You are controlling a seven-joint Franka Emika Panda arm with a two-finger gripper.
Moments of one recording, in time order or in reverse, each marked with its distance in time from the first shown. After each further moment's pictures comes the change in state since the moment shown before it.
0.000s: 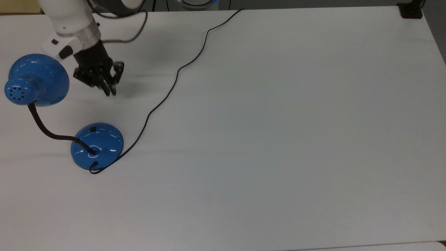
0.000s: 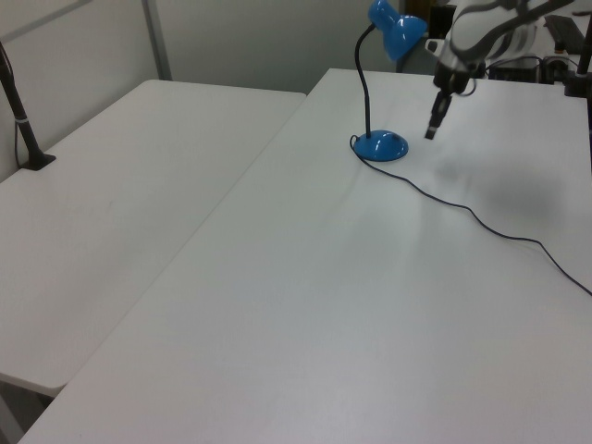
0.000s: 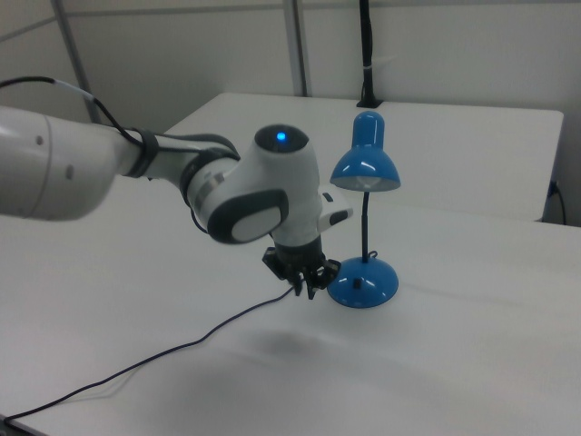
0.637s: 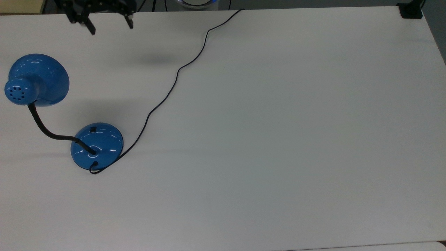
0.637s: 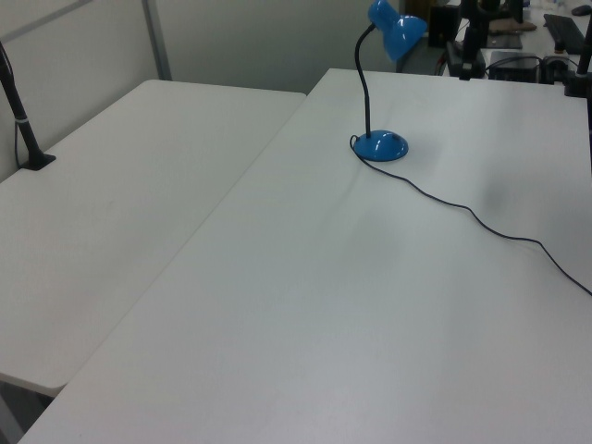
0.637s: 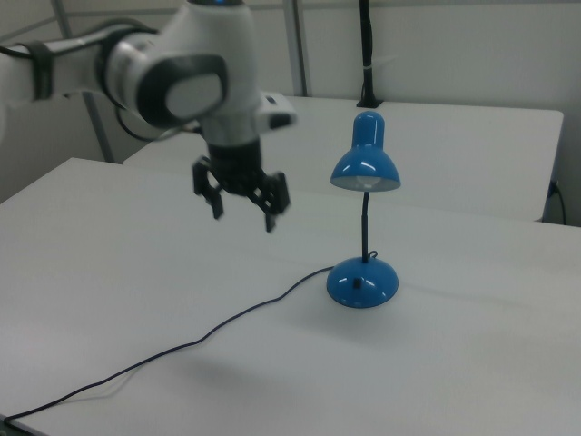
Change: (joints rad) arm 0.085 -0.246 -0.014 0.166 -0.188 -0.519 0.274
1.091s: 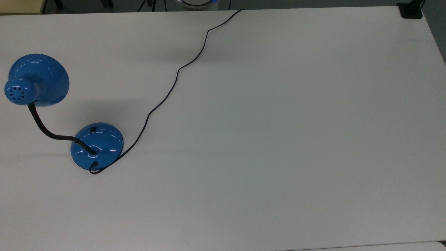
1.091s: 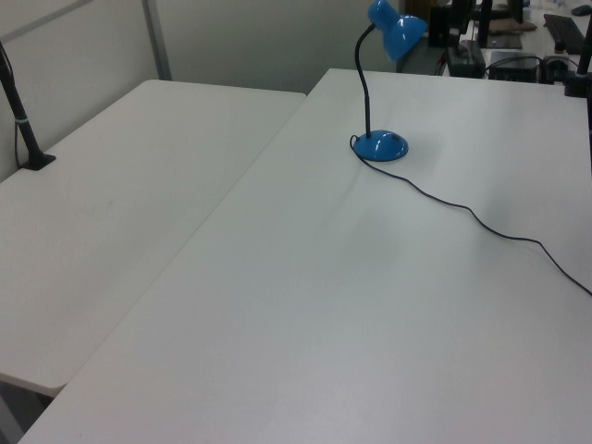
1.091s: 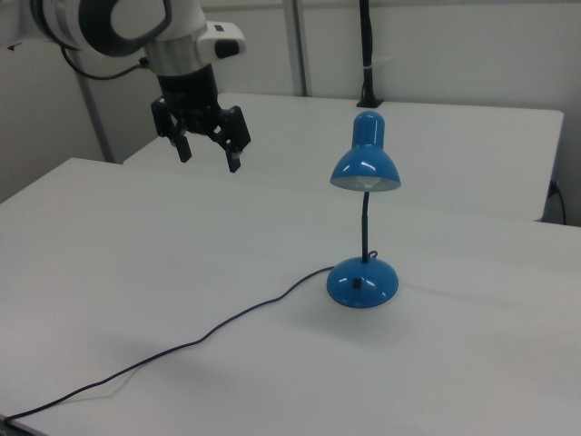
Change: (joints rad) arm 0.122 -0.022 0.011 0.176 -0.060 -0.120 0.221
